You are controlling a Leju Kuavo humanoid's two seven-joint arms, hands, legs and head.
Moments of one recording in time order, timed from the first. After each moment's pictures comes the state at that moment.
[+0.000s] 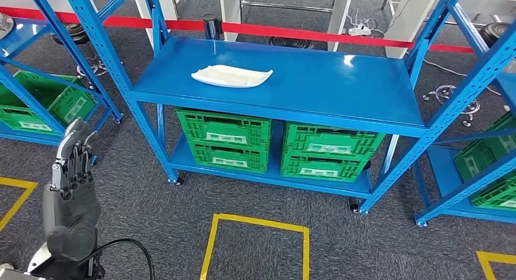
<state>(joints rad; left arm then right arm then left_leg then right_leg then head) 0.12 0.13 -0.23 -2.07 -0.23 0.21 -0.46 -0.06 0.10 -0.90 -0.21 1.19 0.09 0.08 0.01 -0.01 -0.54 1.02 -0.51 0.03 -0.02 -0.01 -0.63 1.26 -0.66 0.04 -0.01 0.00</state>
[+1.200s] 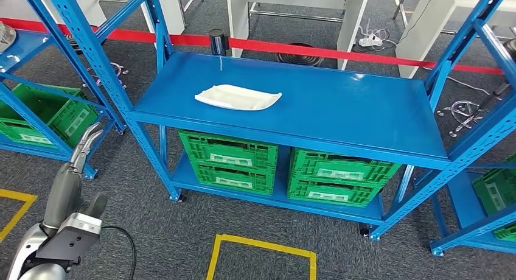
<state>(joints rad) 0.11 0.28 -0.08 -1.91 -0.46 0.17 -0.30 -0.05 0.09 -0.91 -0.21 1.22 0.09 0.06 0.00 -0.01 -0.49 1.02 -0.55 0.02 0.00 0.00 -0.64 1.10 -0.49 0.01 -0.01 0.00</state>
